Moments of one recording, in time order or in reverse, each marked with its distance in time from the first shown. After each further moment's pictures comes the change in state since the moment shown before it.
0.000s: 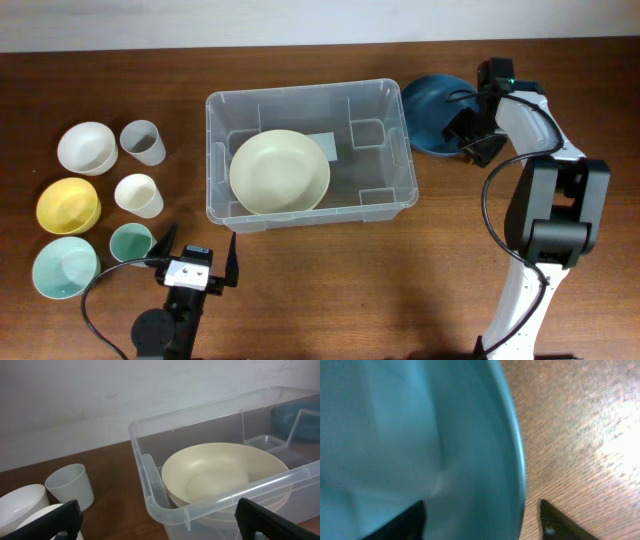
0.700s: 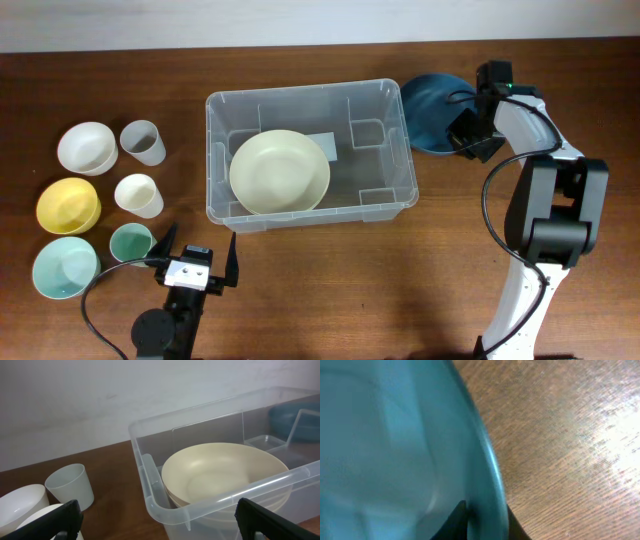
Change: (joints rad) left arm 0.000 0.000 0.000 0.000 0.000 0.000; right arm 0.000 0.000 -0.039 0.079 -0.001 0.015
